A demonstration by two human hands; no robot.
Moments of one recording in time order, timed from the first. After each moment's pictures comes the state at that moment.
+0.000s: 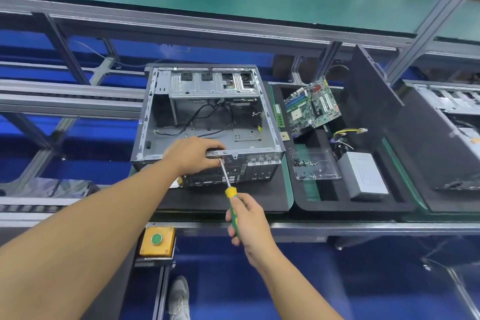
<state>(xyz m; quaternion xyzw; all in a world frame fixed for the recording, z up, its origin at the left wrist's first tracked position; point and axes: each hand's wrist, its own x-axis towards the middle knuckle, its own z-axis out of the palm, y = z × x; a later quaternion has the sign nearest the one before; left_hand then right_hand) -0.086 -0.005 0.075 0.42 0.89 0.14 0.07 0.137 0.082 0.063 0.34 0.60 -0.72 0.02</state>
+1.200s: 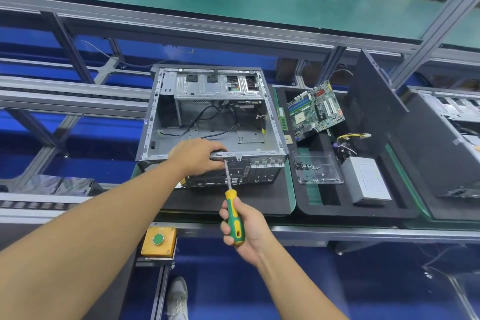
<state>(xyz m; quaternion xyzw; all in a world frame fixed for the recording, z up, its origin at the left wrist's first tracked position) -0.087 -0.004 0.074 0.42 0.90 0.12 0.07 0.129 0.085 0.054 0.32 0.35 -0.87 0.10</state>
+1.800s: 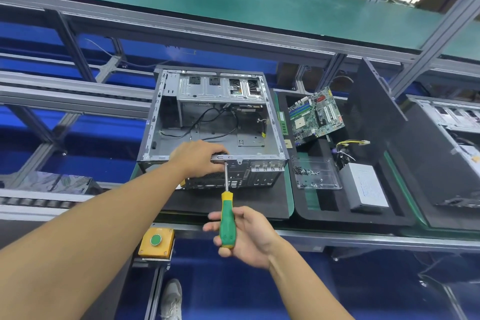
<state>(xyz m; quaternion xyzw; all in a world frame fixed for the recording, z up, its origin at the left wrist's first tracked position) -0.085 -0.004 0.077 0.42 0.90 0.11 0.07 0.135 0.096 0.072 0.24 0.38 -0.86 0.25</state>
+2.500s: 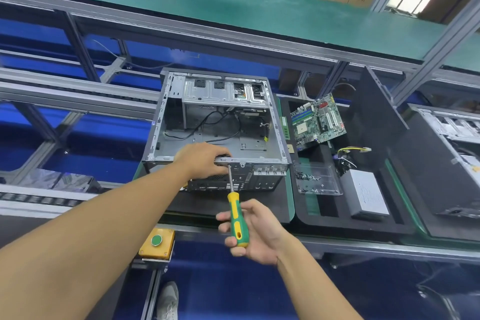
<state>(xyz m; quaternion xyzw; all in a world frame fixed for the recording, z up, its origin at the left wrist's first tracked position) -0.083 -0.005 0.077 0.42 0.90 0.12 0.07 0.130 0.109 0.088 0.27 0.40 -0.83 0.28</state>
